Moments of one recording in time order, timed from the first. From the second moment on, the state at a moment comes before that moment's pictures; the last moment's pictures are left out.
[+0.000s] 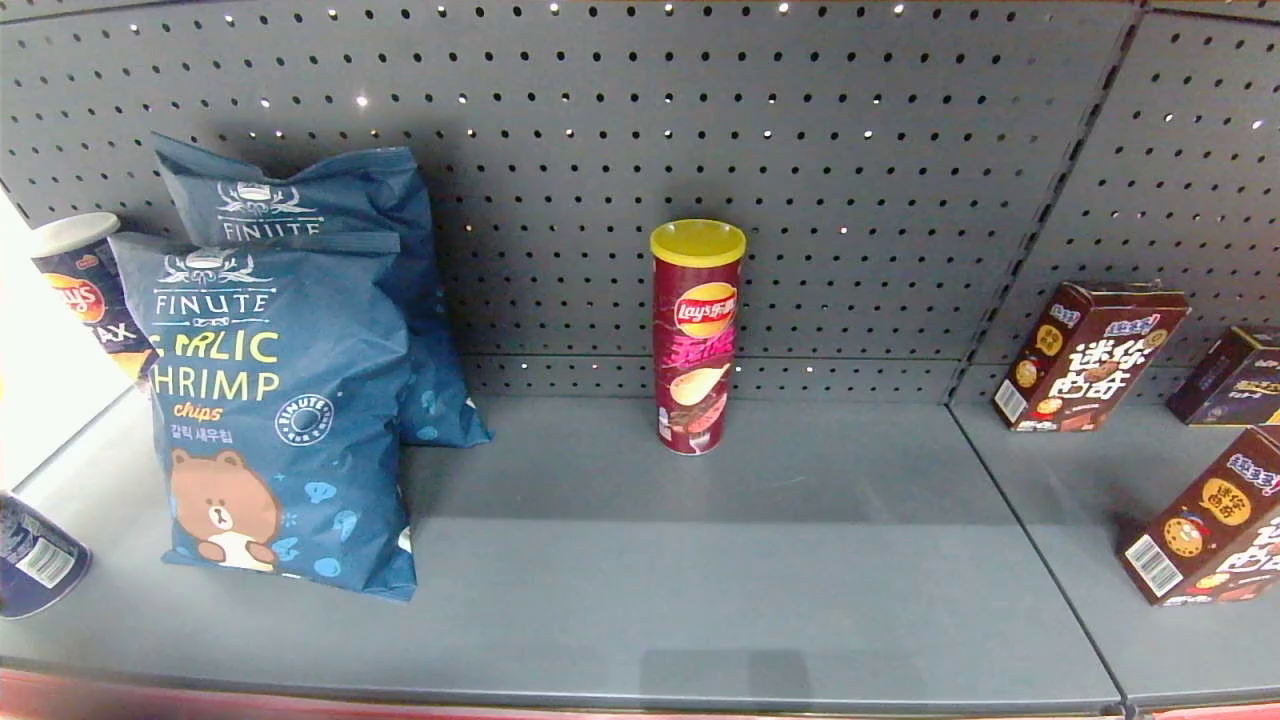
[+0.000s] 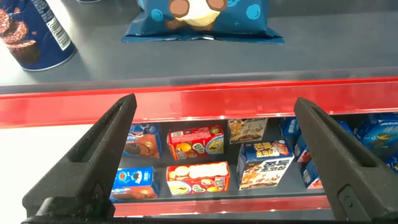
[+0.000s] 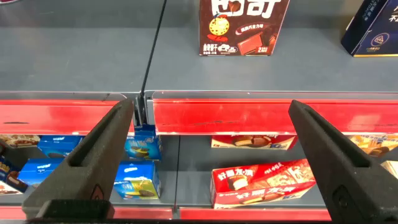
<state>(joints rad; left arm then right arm) 0.00 0.00 0.00 0.00 -0.05 0.03 0.00 0.00 0.00 0.00 -0.02 0.00</state>
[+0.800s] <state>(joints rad) 0.00 0.00 0.00 0.00 -0.05 0.03 0.00 0.00 0.00 0.00 -0.03 0.00</state>
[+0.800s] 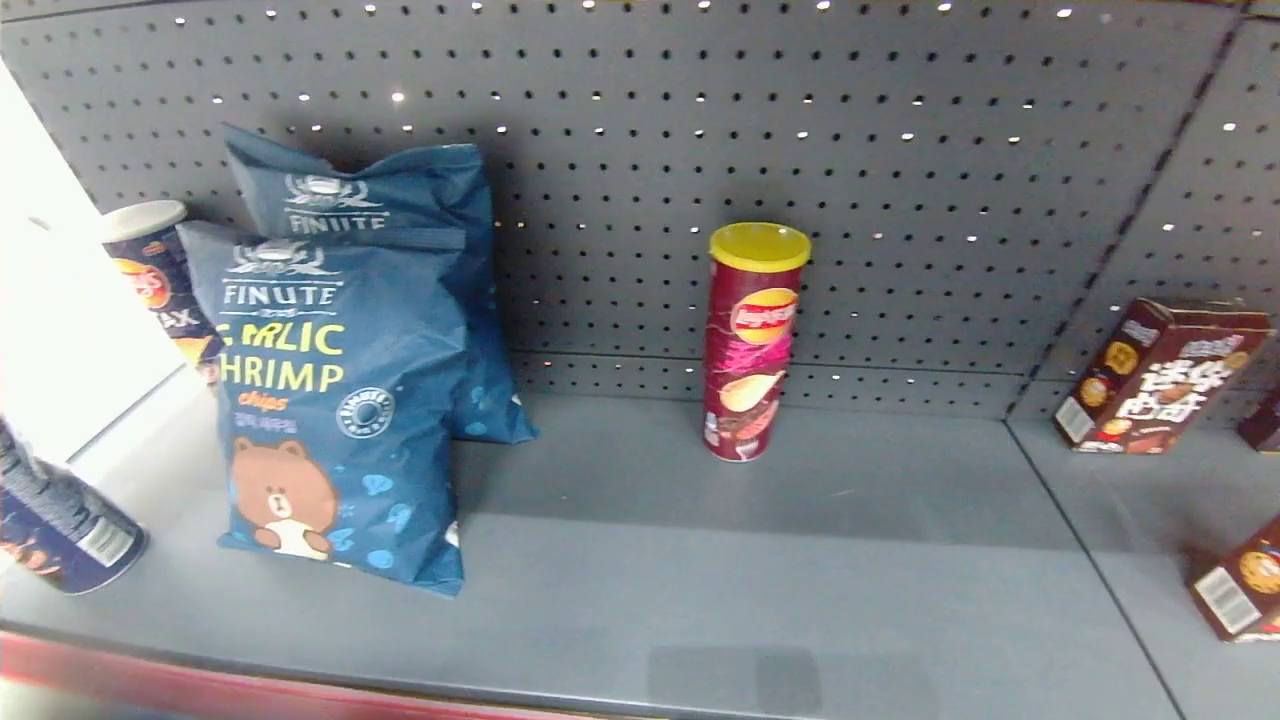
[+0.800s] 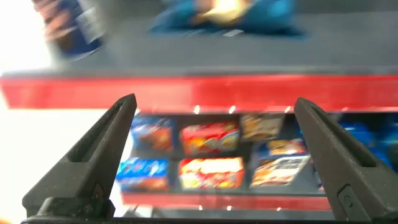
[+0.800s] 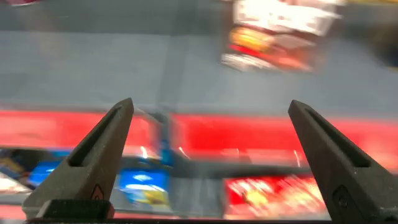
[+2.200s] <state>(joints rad) 0.00 0.00 0.00 0.00 -0.05 0.06 0.00 0.00 0.00 0.00 -0.03 0.00</state>
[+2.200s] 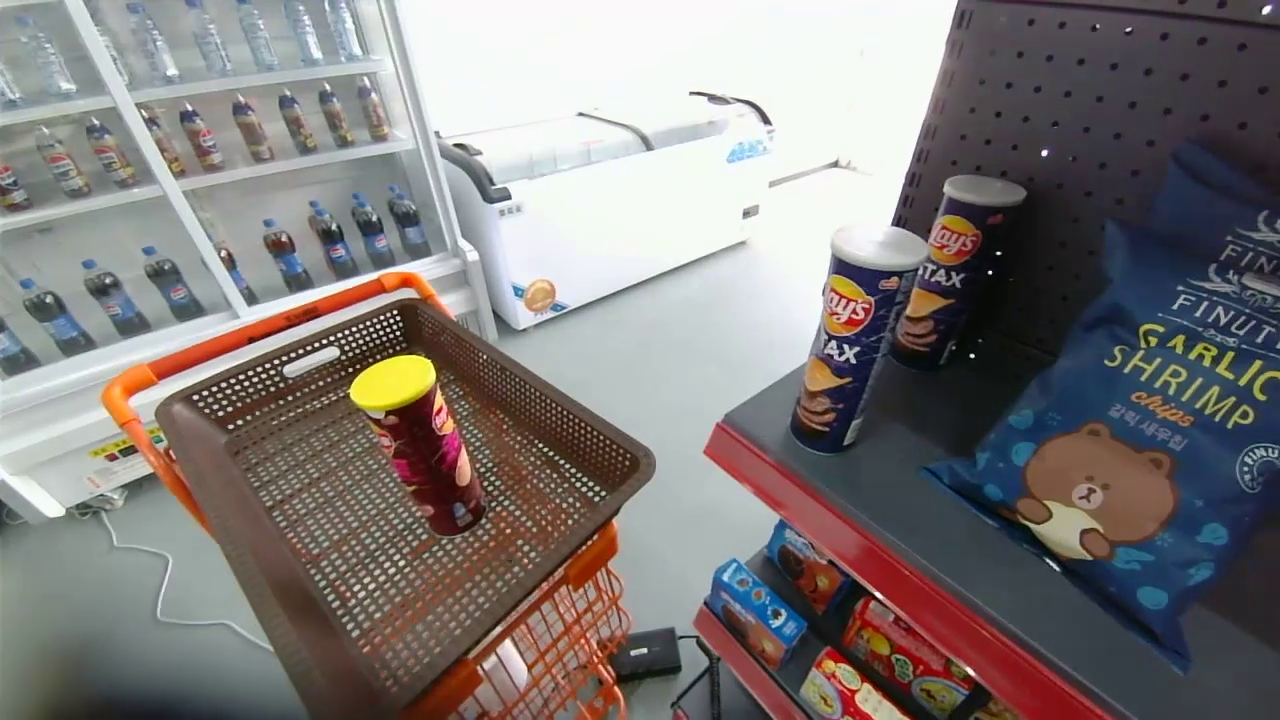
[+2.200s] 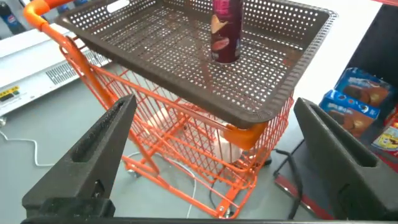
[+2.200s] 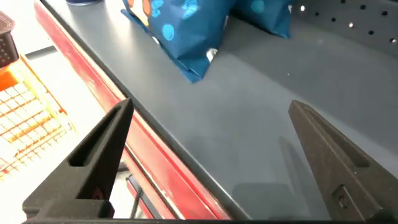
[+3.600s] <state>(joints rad) 0.04 0.91 -0.39 -0.15 -0.10 0.10 0.00 0.00 0.00 0.00 -0.03 0.00</state>
